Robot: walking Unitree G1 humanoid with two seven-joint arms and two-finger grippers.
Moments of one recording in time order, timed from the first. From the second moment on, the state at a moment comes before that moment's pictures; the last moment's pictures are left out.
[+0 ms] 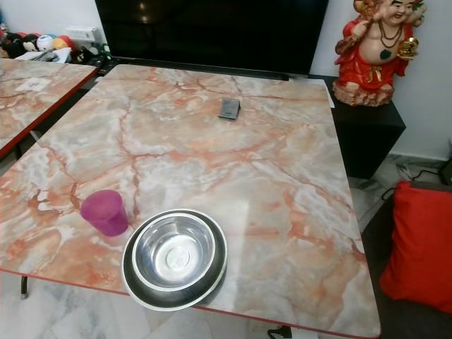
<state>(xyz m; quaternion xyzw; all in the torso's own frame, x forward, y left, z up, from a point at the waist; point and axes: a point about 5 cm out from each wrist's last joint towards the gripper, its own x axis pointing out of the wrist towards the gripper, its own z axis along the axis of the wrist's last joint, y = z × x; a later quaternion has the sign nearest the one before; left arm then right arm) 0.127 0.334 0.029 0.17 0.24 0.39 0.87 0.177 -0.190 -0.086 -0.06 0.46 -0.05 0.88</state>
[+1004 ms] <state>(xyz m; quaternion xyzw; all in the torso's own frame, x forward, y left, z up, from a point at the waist) 0.170 0.218 -0.081 0.06 0.44 0.05 0.89 0.173 -0.189 -0.089 -0.05 0.47 -0.06 0.88</state>
